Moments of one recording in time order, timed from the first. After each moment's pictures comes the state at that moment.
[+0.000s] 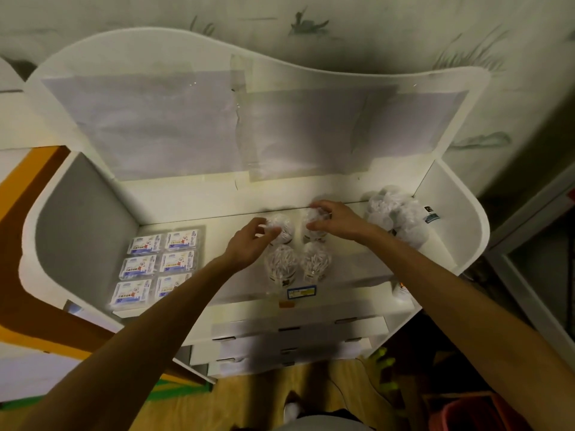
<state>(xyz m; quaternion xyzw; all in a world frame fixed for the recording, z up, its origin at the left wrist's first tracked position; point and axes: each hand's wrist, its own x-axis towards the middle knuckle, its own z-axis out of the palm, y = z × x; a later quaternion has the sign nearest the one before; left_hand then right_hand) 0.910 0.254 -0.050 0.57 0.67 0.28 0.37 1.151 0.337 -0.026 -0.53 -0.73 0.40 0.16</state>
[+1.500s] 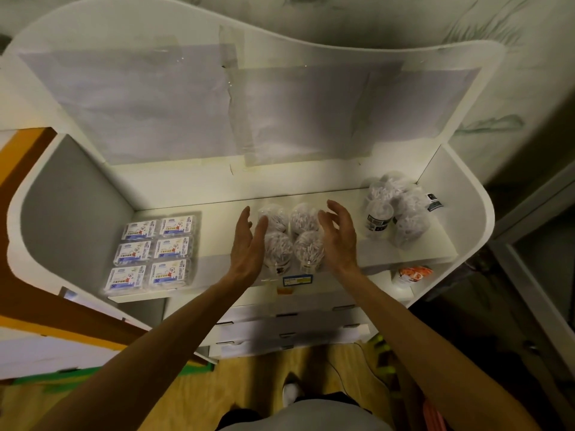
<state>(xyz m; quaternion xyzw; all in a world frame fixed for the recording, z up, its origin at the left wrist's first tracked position) 0.950 0.216 -0.065 0.43 0.67 0.45 0.39 1.132 0.260 -0.078 -0.54 -0.49 0.45 0.51</state>
